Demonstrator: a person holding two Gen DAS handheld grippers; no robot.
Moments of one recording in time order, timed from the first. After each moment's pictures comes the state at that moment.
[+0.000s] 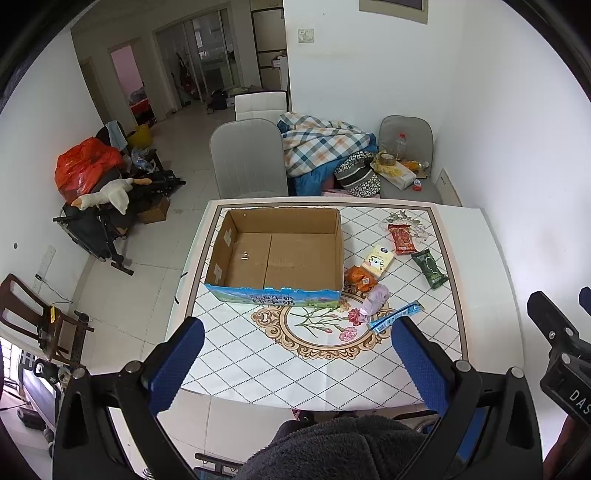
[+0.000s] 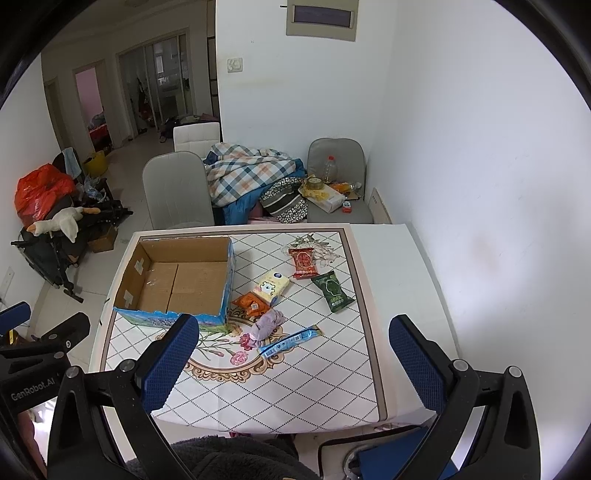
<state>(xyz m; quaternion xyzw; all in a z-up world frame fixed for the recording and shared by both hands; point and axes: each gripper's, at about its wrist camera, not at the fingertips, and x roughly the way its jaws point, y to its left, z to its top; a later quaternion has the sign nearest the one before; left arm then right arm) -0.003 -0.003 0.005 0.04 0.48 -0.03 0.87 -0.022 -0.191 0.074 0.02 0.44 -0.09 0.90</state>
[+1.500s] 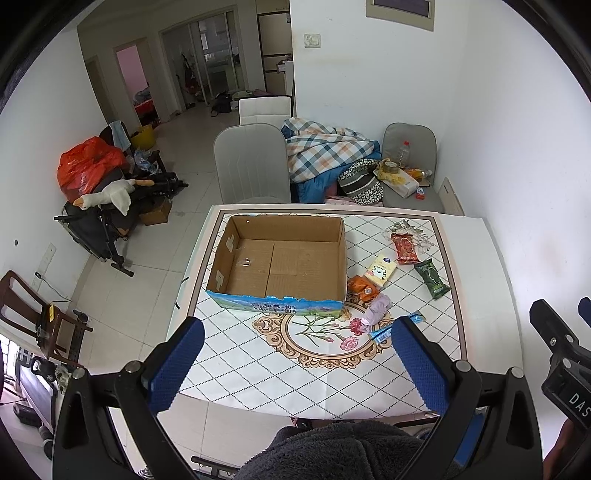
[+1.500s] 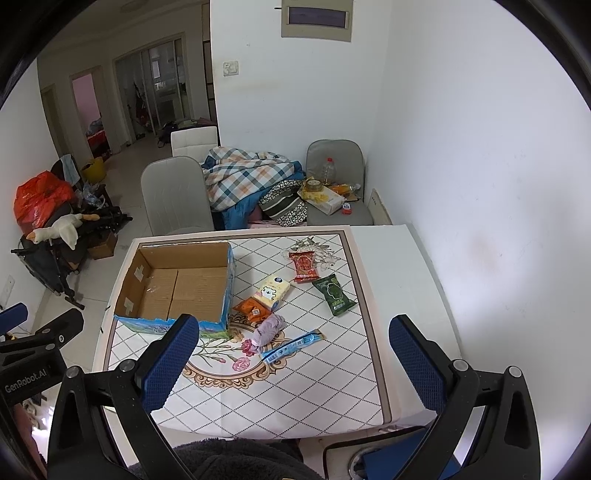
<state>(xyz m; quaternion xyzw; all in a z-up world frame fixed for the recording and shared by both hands) 0.001 0.008 0.015 0.03 0.47 -0.02 0.88 -0.017 -0.189 0.076 0.03 0.43 -0.09 0.90</state>
